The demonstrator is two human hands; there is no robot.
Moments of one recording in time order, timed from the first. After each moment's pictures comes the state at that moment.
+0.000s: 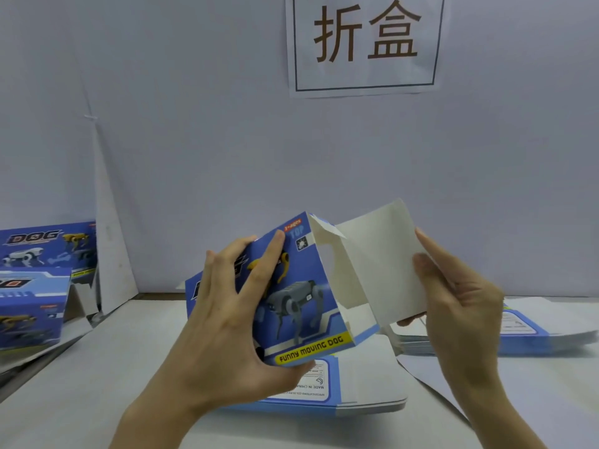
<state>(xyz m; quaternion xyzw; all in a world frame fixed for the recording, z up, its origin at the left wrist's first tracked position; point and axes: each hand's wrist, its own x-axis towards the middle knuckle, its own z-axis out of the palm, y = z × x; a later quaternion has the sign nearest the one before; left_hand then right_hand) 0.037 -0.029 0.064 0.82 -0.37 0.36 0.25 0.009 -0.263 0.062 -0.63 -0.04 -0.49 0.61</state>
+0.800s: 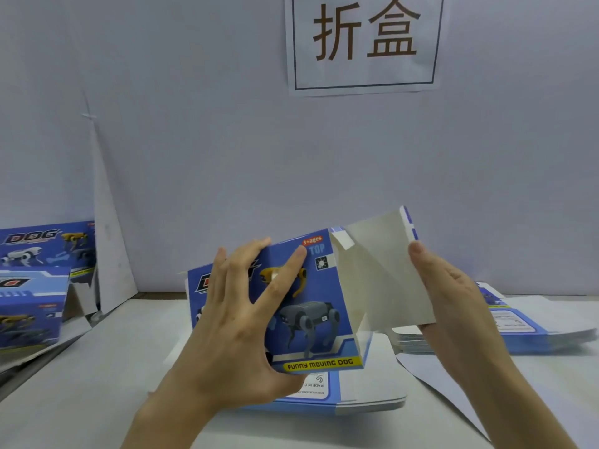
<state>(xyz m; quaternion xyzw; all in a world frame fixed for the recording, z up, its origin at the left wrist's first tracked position) 0.039 -0.038 0.062 0.83 -0.37 0.39 0.16 0.009 -0.271 0.072 -0.61 -0.03 -0.24 0.76</state>
